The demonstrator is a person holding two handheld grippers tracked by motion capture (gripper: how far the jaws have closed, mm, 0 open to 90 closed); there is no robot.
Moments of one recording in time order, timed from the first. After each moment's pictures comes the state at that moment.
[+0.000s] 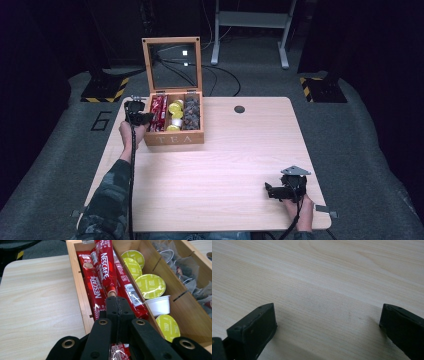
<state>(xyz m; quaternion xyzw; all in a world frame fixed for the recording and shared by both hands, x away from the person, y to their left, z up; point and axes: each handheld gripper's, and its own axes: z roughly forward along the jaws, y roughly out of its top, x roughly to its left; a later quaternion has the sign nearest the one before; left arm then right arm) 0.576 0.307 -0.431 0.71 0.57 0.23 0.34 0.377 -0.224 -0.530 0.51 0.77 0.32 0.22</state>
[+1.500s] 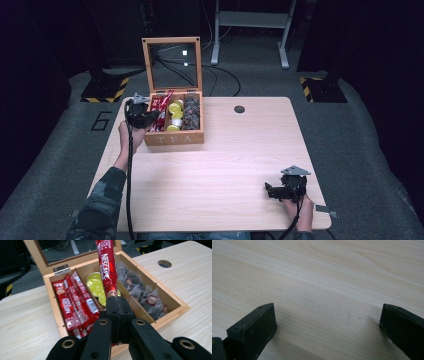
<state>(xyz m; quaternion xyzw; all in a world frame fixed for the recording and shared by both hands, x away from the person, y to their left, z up) 0.528 0.280 -0.388 0.75 0.47 0.26 0.39 0.377 -0.224 -0.530 0.51 0.77 0.32 0.22</state>
